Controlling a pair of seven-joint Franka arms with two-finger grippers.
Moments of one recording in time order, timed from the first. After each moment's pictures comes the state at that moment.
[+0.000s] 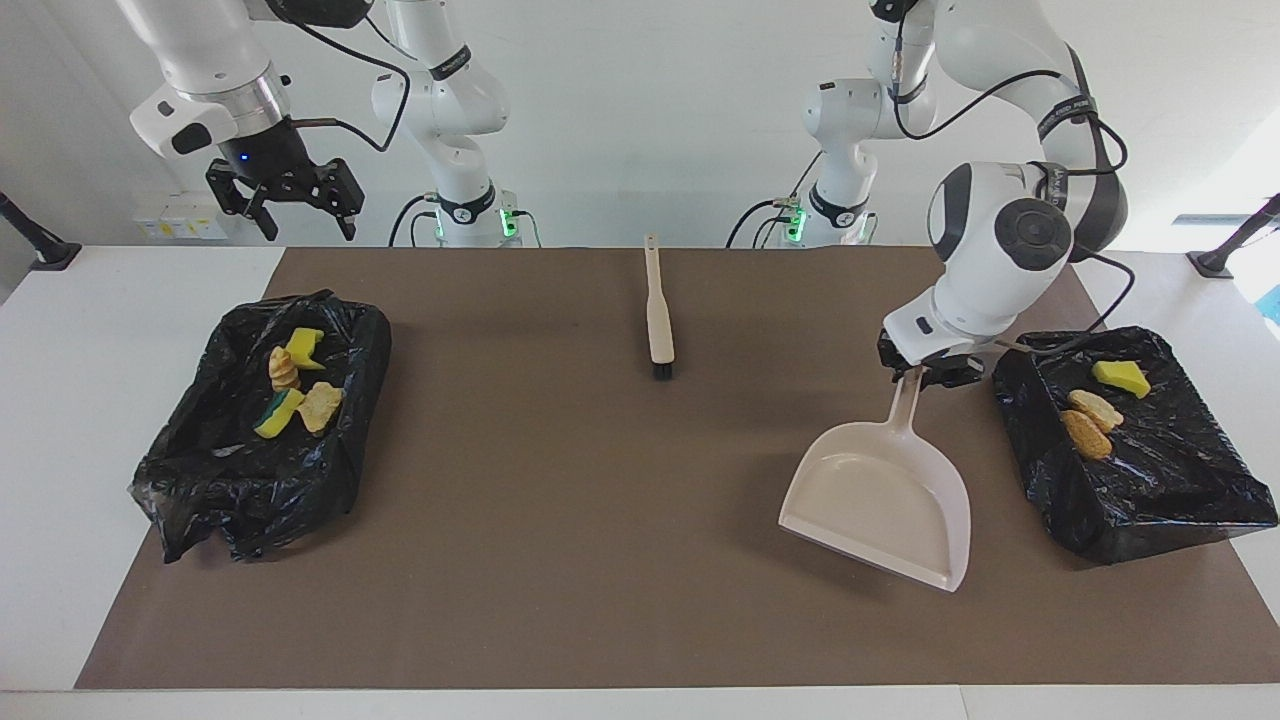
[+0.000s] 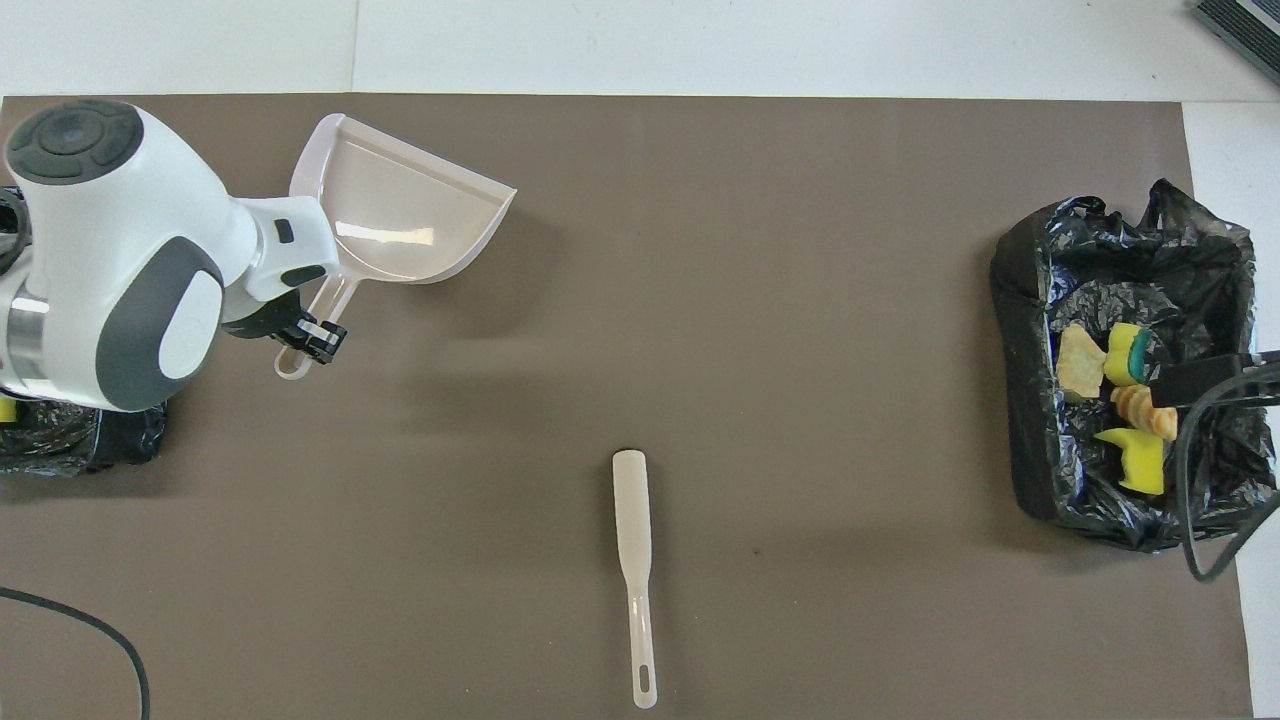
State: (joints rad) left arm -0.09 0.23 -0.17 -1.71 0.05 1.77 0.18; right arm -0.06 -0.13 0.00 -1.68 -0.02 1.53 -0.07
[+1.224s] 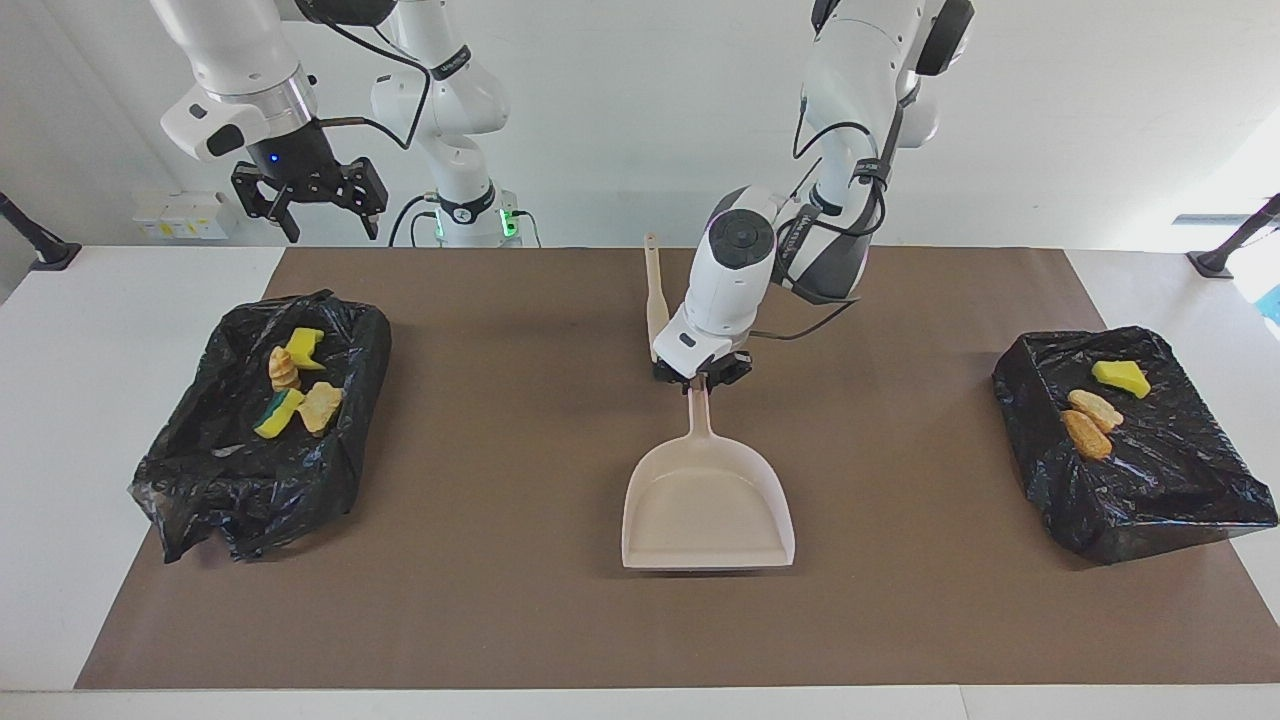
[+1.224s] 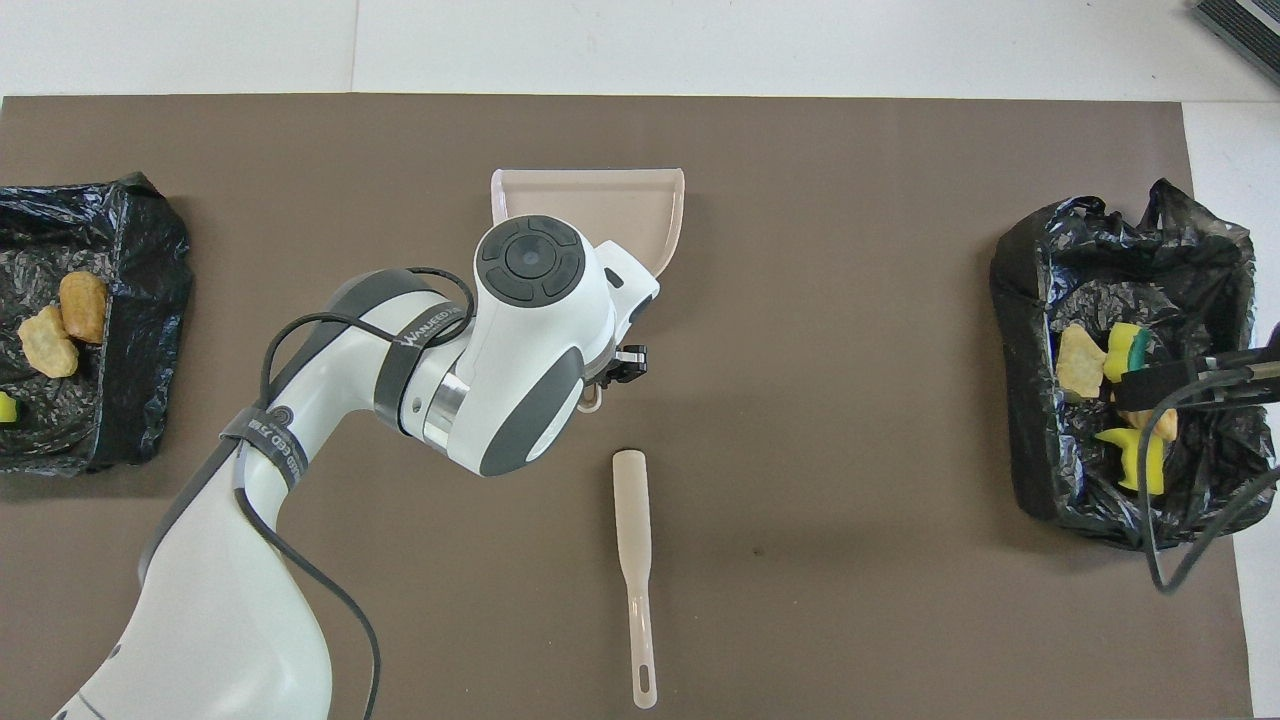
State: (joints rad) left arm -0.49 0.42 -0.17 -1.63 -0.03 2.01 -0.56; right arm -0.01 -0.13 0.01 -1.68 -0.02 1.53 -0.07
